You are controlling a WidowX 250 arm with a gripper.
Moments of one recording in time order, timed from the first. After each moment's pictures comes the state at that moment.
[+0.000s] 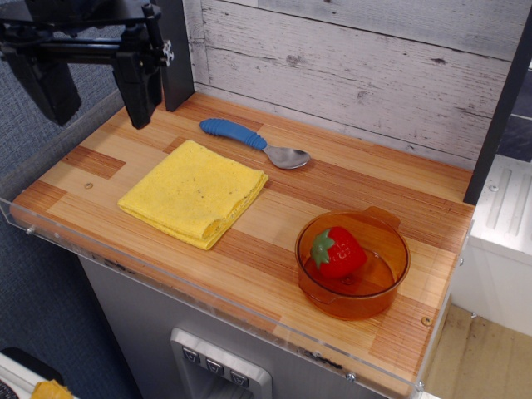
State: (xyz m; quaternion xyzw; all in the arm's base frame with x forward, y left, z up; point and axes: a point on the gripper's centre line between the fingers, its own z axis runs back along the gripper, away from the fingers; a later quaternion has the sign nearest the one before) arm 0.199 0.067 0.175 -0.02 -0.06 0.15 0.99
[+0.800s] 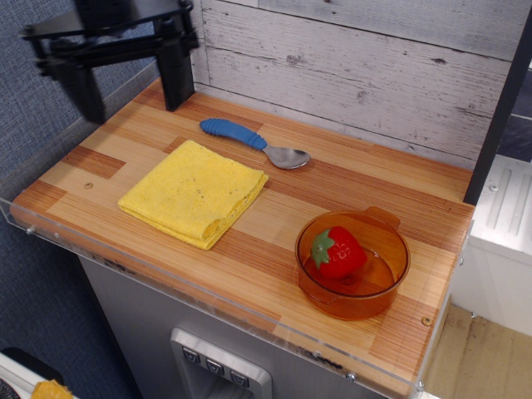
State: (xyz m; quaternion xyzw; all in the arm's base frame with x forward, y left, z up) arm 0.246 0.085 0.149 -0.02 -0.05 0.39 0.92
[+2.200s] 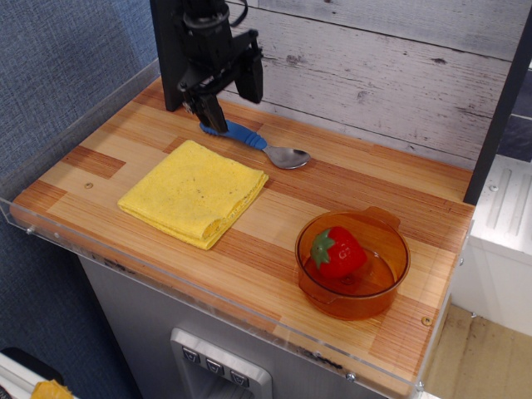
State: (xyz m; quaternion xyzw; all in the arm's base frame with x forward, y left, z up) arm 0.383 0.103 0.043 -0.07 -0.06 0.63 0.77
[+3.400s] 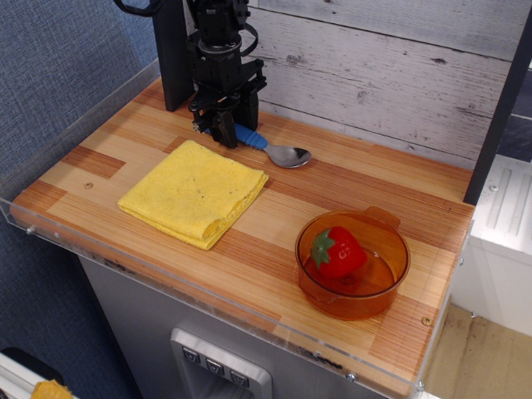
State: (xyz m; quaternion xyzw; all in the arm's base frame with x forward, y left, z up) arm 0.390 0.106 0.015 -0.03 -0.04 0.63 0.77
